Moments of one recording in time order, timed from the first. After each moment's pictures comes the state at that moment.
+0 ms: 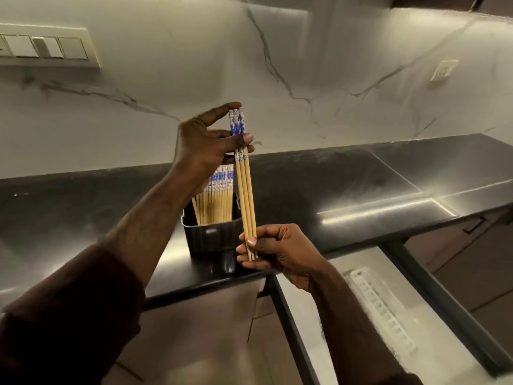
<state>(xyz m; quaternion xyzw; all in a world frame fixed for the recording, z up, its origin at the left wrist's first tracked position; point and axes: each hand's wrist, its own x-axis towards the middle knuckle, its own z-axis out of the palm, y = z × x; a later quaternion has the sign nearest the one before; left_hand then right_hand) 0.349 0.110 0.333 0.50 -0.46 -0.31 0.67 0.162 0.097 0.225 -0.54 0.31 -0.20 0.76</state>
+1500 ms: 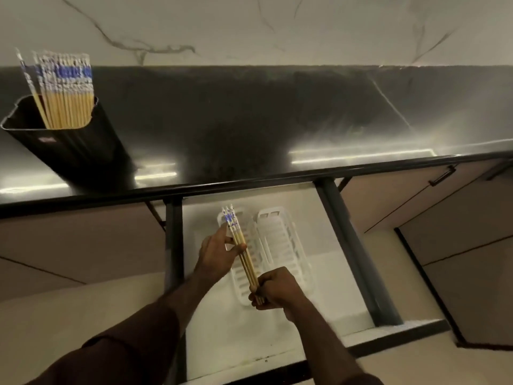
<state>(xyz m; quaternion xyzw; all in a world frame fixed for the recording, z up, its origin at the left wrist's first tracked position) -0.009 0.048 -0.009 0.79 -0.40 -0.31 0.33 -0.172 0.023 0.025 -0.50 0.59 0.01 0.63</state>
